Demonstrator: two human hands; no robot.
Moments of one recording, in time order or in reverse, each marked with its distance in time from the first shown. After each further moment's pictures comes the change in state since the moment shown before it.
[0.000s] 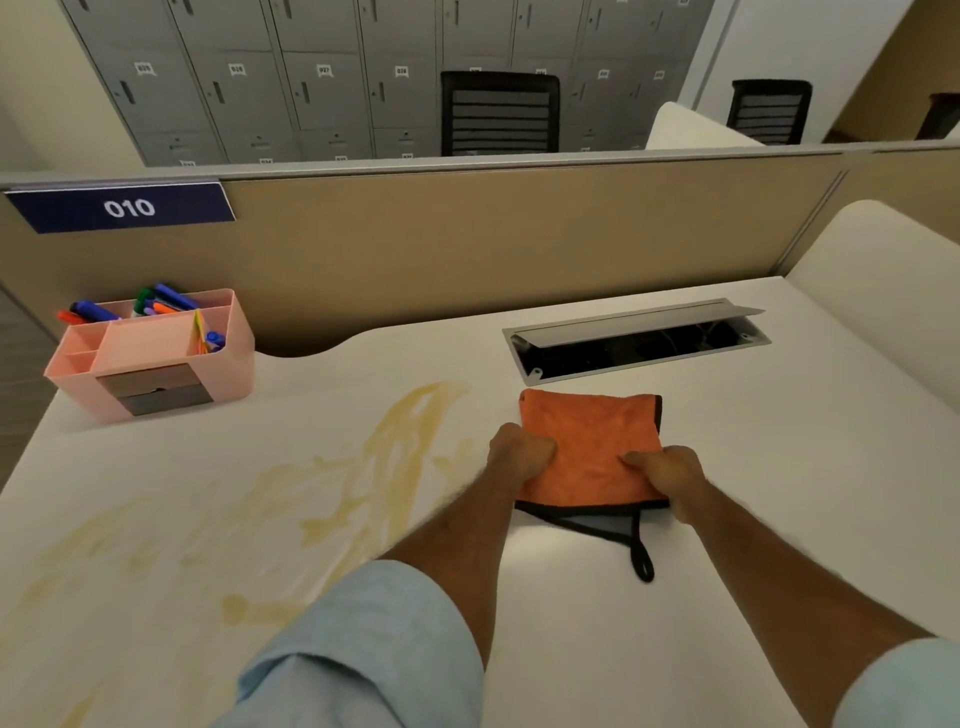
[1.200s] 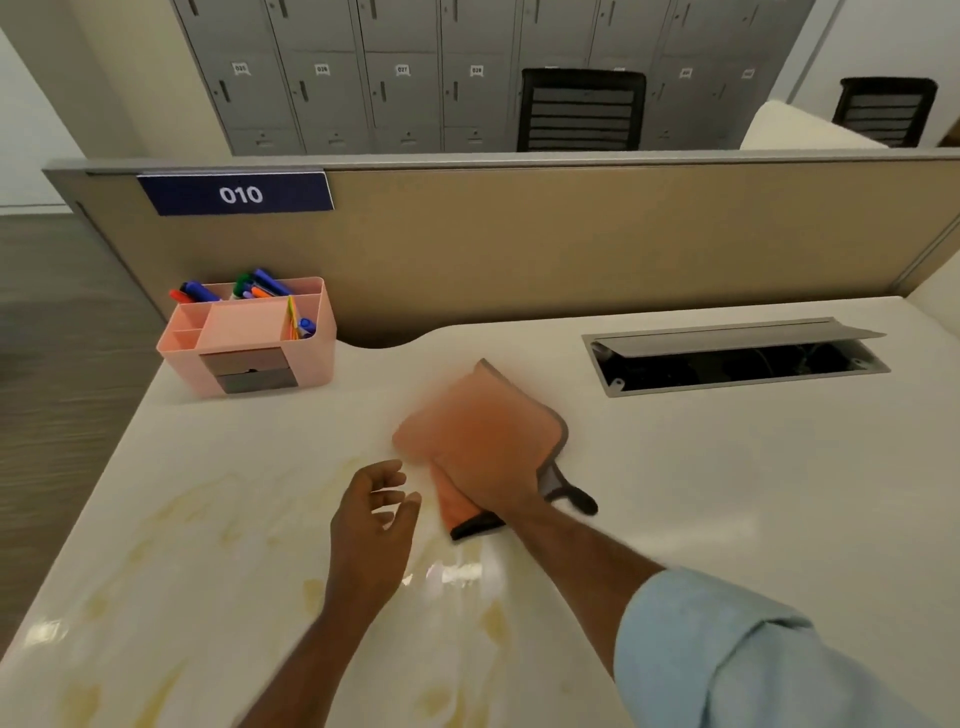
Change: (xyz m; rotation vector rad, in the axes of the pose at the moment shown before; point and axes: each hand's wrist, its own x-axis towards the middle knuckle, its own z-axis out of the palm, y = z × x) left_hand -0.086 -0.175 -0.152 -0.304 0.618 0.396; right_hand -0.080 -0.055 0.265 -0.878 -0.159 -0.954
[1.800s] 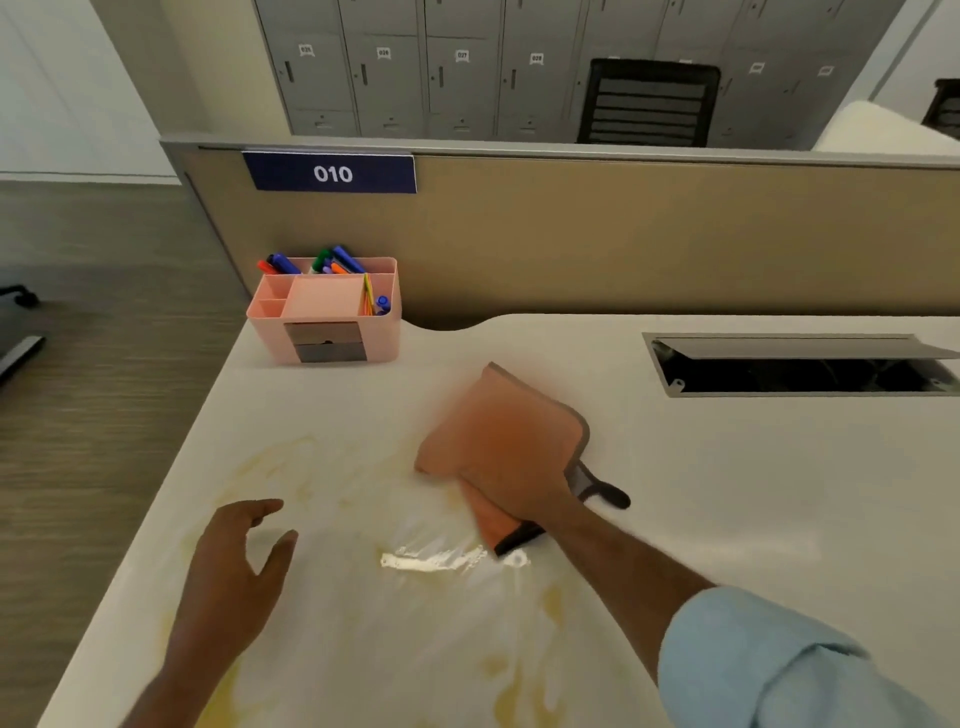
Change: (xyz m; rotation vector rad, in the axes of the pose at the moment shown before) left_hand -0.021 -0.074 -0.176 0.520 0.111 0.035; right_hand -0.015 -0.032 0.016 -0.067 -0.071 -0.197
